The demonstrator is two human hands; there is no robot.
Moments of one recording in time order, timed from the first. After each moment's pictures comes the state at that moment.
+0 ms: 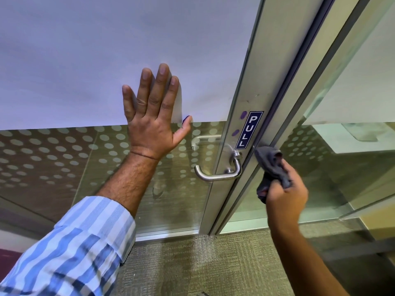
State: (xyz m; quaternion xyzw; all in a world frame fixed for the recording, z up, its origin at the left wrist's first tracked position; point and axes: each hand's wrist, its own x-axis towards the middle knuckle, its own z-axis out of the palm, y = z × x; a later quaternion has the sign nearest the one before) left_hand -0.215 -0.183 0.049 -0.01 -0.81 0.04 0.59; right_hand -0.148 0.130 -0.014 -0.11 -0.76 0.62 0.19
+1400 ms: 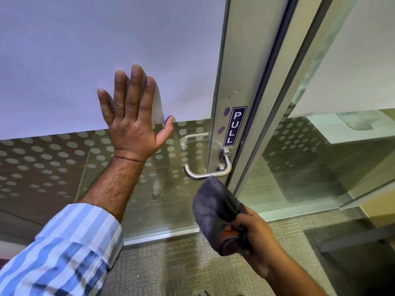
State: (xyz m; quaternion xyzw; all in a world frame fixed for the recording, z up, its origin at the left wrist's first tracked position) left_hand -0.218 -0.186 0.045 -0.02 -0.82 0.04 0.57; right_hand -0.080 0.120 -0.021 -0.16 -0.53 0.78 -0.28
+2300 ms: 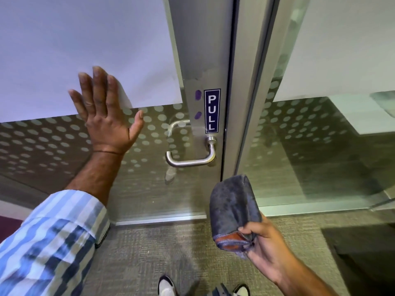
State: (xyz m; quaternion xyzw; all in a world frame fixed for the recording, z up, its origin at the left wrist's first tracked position) left_hand -0.205 -0.187 0.020 0.02 -0.84 0.08 0.53; right_hand -0.093 0.224 -0.078 -0.20 -0.36 0.84 -0.36
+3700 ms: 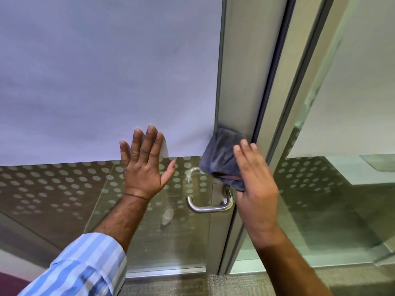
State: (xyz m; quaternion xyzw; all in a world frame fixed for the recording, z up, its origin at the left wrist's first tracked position) left_hand -0.204 -0.185 0.024 0.00 -0.85 0.08 0.53; right_hand -0.201 0.111 0.048 0.26 -0.81 0.33 0.41
